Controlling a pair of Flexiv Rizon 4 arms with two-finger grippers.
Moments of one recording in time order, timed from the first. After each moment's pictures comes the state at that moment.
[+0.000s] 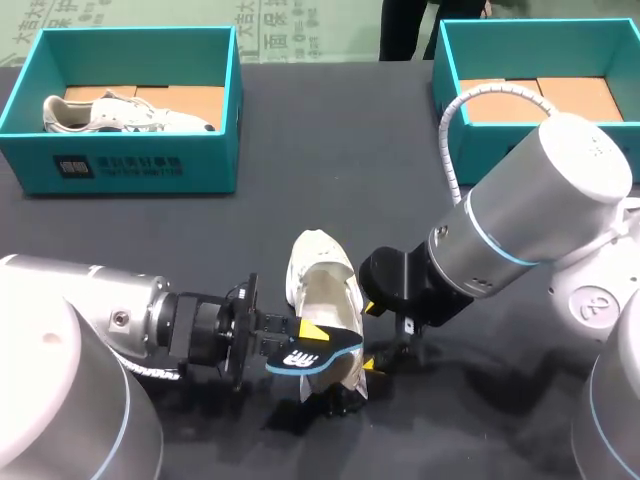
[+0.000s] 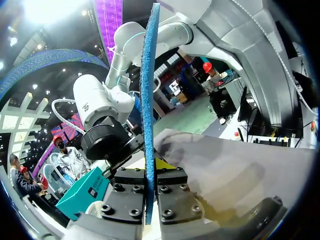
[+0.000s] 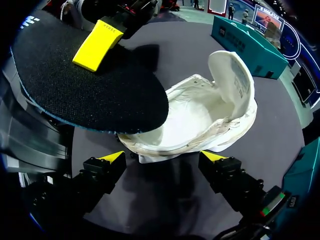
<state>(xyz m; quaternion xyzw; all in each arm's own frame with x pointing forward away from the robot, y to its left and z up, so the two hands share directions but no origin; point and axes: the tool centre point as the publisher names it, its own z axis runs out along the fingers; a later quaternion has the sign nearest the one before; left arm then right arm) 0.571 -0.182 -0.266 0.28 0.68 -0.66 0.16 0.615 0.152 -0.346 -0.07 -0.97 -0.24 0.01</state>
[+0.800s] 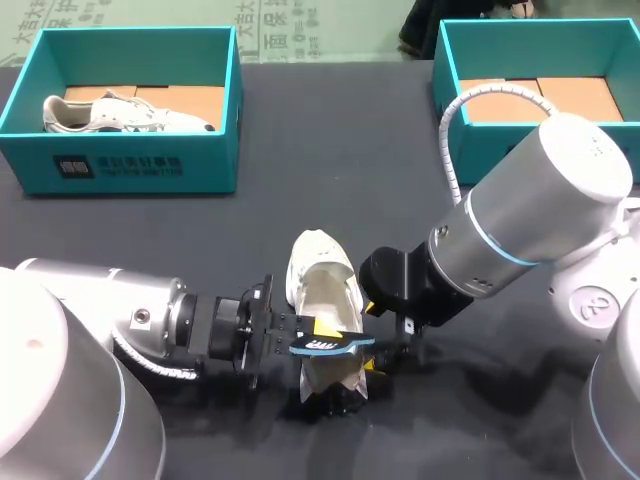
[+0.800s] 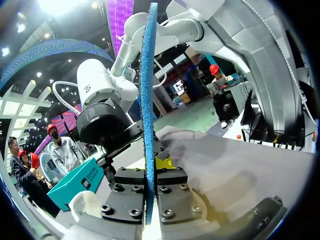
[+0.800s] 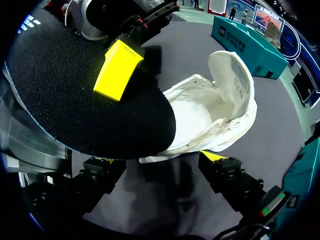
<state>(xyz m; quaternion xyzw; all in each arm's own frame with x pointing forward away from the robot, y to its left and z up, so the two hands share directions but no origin) 0.583 -0.197 -0.288 0.25 0.70 -0.66 0.14 0.615 0.152 -0.346 -0.07 -0.97 -0.24 0.01</state>
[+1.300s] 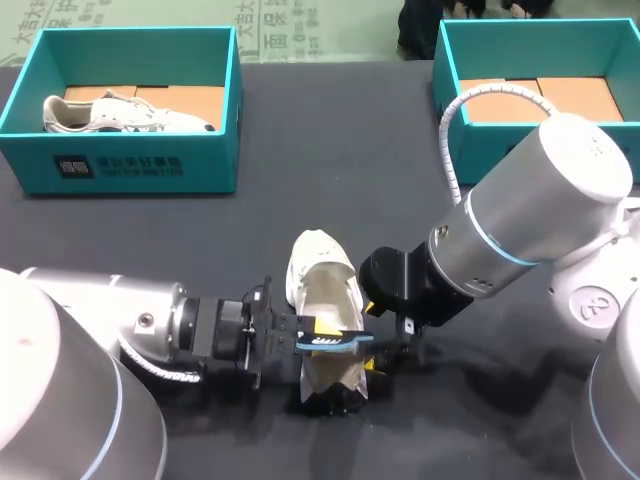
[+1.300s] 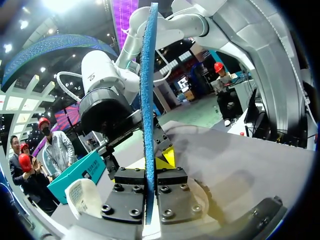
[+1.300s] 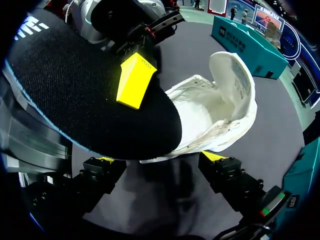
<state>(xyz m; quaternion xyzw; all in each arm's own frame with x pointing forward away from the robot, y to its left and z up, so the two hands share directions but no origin) 0.592 -0.197 -0.301 0.23 0.71 -0.65 0.15 0.615 0.152 -0.346 -0.07 -0.97 -0.24 0.01</state>
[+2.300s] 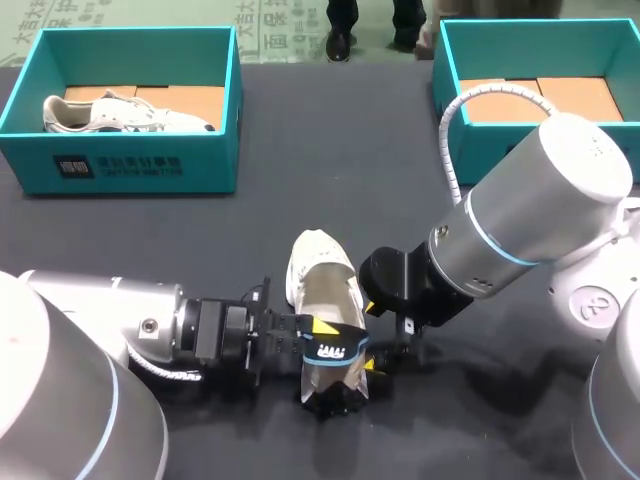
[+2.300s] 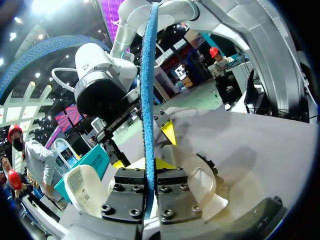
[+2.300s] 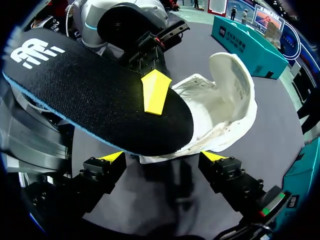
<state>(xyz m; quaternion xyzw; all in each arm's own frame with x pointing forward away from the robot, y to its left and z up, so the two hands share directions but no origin) 0.611 -0.192 -0.328 0.25 0.72 -0.61 0.19 0.615 0.152 -0.346 -0.07 -0.97 -0.24 0.01</state>
